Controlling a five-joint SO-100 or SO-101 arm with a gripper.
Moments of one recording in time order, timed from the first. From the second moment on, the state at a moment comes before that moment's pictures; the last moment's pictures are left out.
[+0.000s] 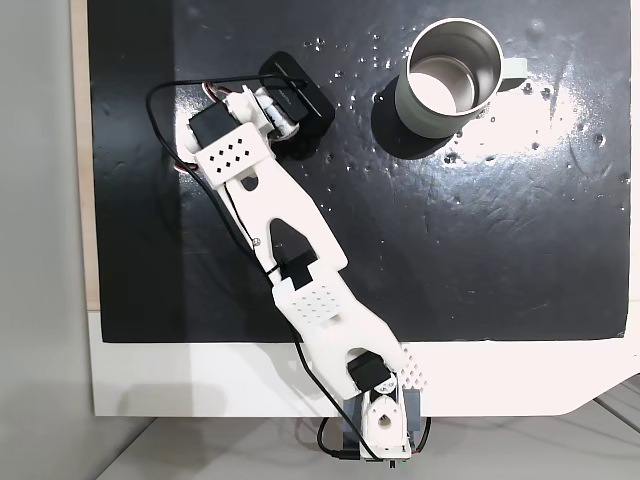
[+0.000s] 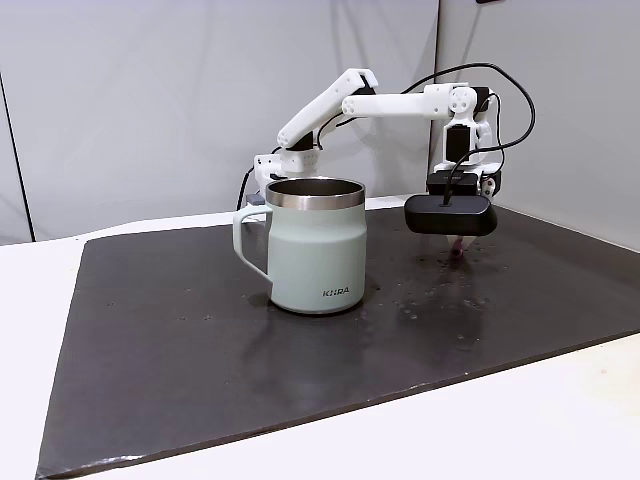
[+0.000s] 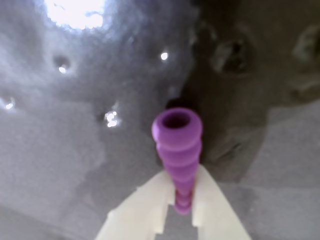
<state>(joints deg) -32.3 35.3 31.4 89.4 -9.4</state>
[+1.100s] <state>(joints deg) 7.7 61.5 17.5 103.6 -32.7</state>
